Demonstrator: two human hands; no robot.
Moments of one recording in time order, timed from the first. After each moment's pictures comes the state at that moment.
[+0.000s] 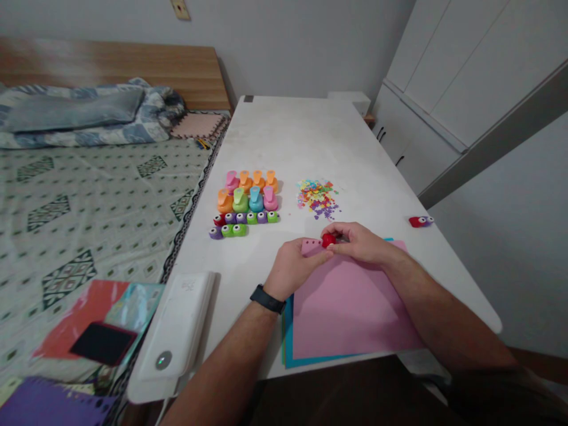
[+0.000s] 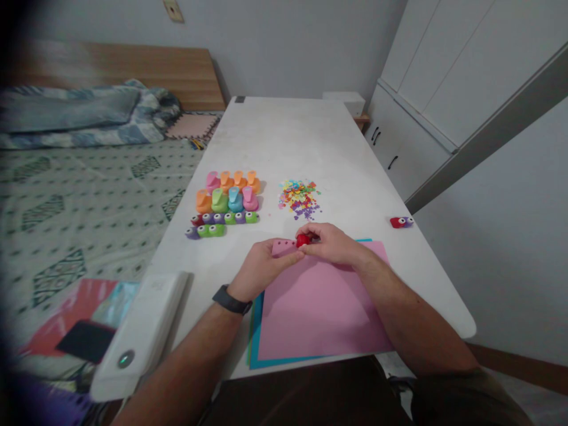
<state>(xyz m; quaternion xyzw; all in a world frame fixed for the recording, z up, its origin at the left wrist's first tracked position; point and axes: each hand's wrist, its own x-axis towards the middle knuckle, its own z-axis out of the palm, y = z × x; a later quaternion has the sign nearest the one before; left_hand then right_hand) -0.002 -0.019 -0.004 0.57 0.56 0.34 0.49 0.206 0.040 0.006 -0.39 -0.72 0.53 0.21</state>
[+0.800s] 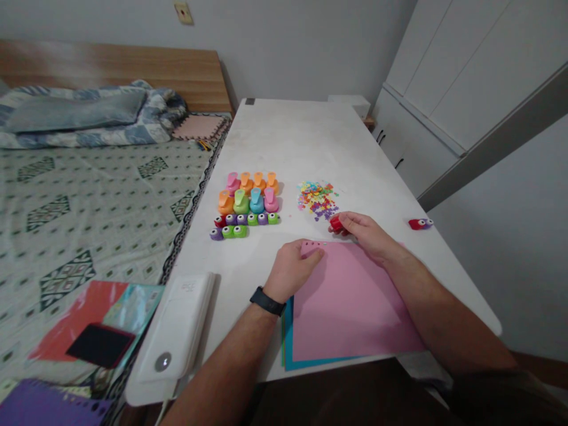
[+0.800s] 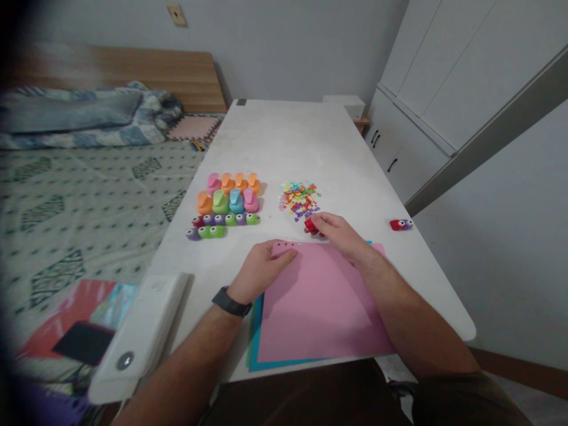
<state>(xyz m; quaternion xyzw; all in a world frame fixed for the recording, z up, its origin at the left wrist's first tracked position) -0.005 -0.017 -0.010 0.59 0.57 0.35 0.46 0.211 0.051 -0.007 -0.47 -0.57 0.58 0.35</state>
